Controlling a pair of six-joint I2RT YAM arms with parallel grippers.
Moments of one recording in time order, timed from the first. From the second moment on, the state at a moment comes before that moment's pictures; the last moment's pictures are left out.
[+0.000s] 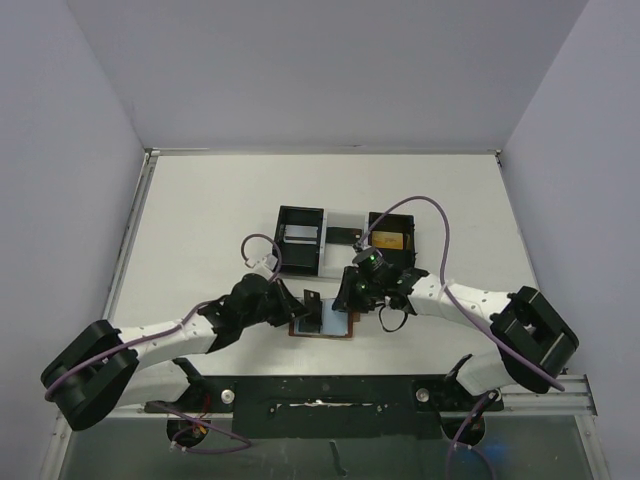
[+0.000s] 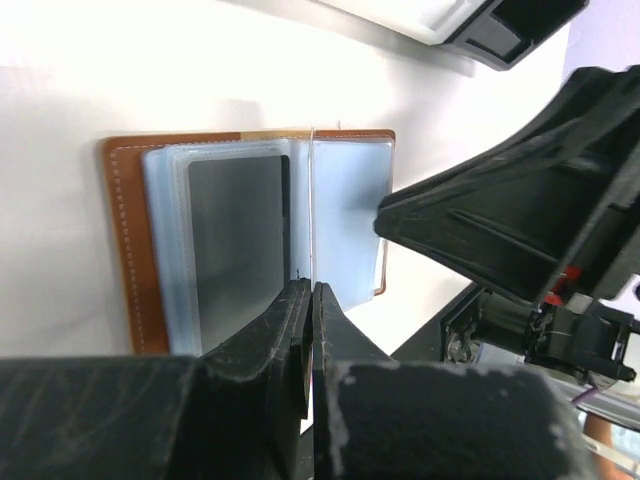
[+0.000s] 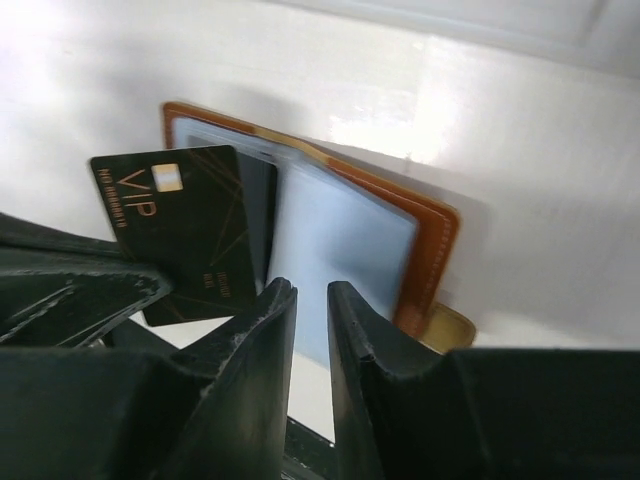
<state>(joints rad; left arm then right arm) -0.80 1.22 0.33 0.31 0.12 -1.10 0.77 1.42 0.70 -0.23 -0.14 0.85</state>
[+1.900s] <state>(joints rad) -0.78 0.97 0.25 0.41 0.12 -1.05 0.75 0.93 0.36 0.17 0.04 0.86</state>
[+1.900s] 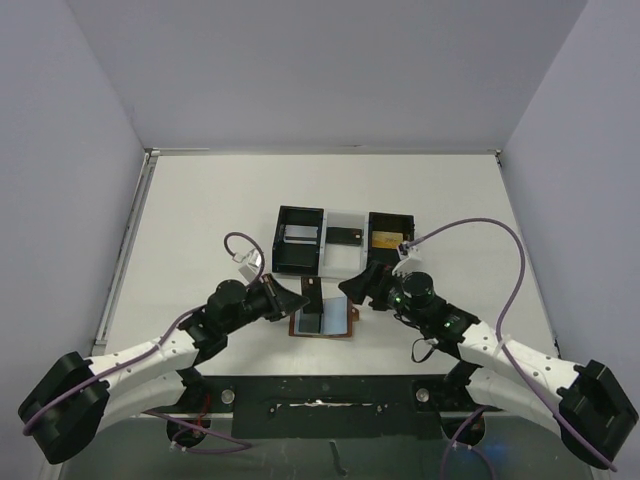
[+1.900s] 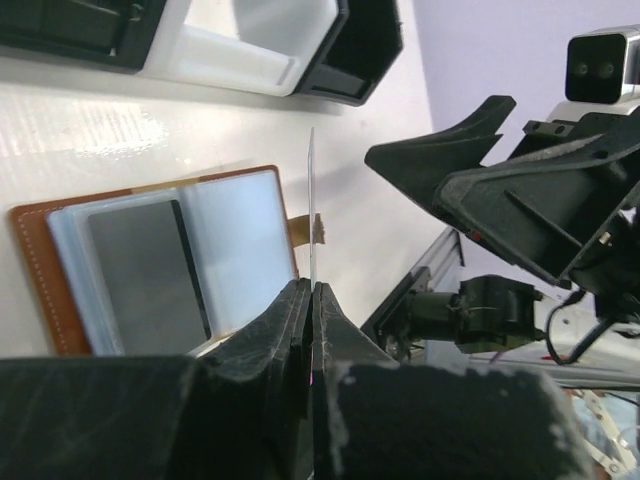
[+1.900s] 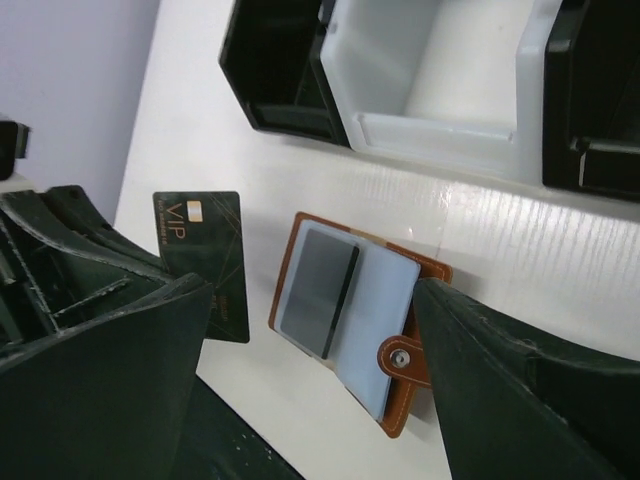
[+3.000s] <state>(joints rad) -0.57 1.06 0.20 0.96 0.55 -1.26 0.56 1.11 0.41 0.69 -0.62 0.96</state>
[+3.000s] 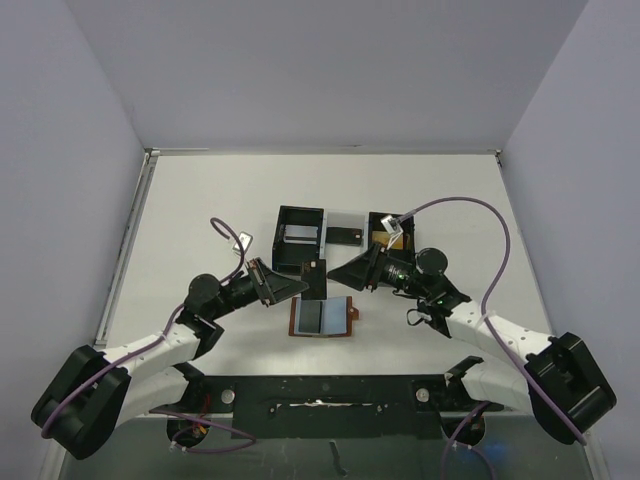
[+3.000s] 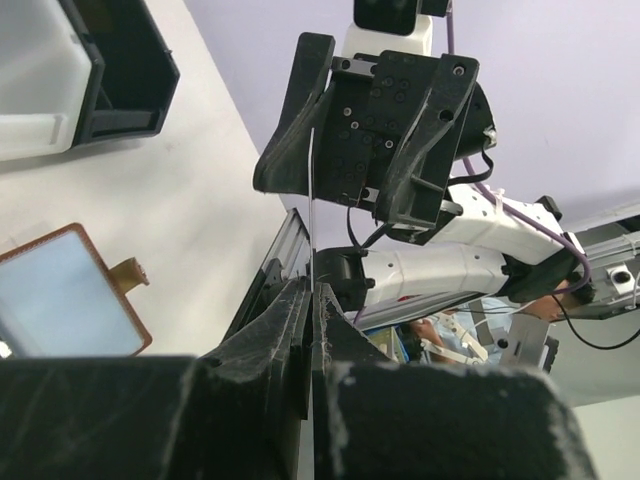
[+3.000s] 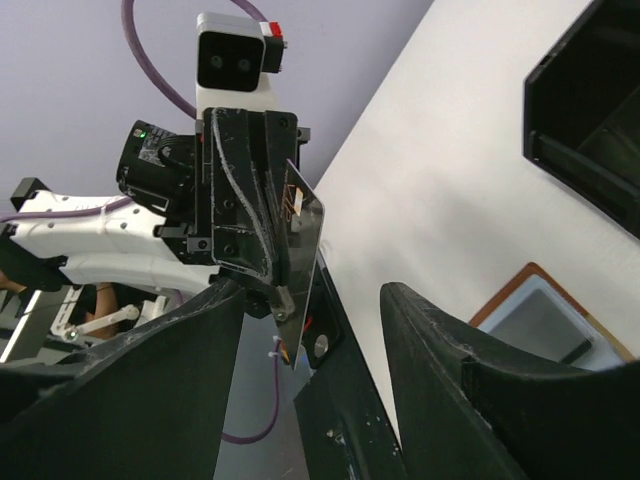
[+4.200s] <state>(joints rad) -0.57 1.06 0.22 1.05 0.60 -1.30 0.62 1.25 0.46 0.91 -0.75 1.07</state>
